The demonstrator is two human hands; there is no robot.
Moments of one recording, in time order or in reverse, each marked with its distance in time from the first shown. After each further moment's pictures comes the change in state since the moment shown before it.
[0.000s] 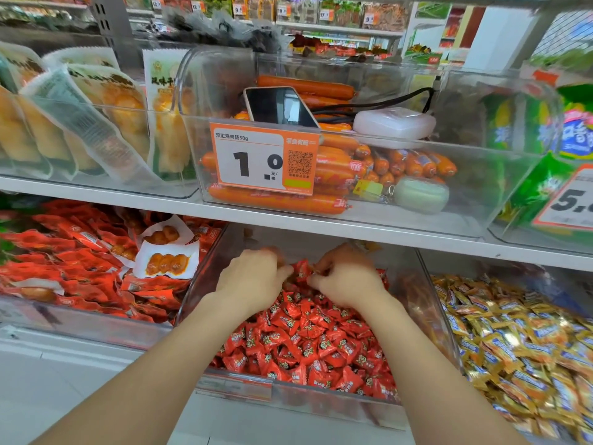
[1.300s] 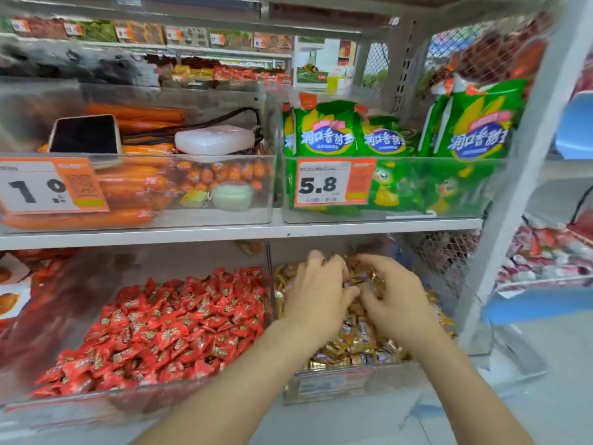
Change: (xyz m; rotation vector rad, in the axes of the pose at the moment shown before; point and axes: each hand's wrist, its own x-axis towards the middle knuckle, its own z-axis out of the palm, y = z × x) left_hand -0.074 0.290 0.090 -0.150 -0.025 0.444; right_hand -0.184 0.217 -0.125 0.057 0.481 0.083
